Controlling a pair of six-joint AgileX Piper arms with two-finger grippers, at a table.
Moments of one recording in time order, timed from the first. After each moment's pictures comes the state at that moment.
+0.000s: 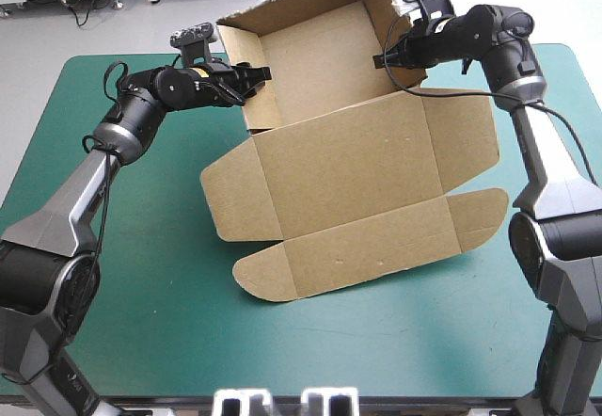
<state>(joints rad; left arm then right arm) -0.27 1.80 -1.66 -0.43 0.58 -0.06 0.18 2.00 -2.19 0.32 0.98 -0.33</state>
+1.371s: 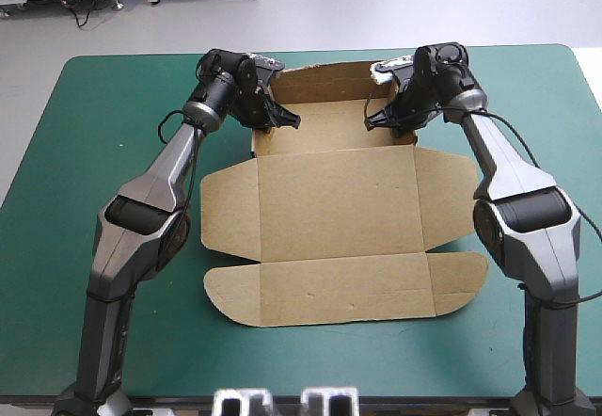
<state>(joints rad) -0.39 2.32 -2.33 -0.04 1.26 0.00 0.25 2.20 -2.15 0.08 1.24 -0.12</state>
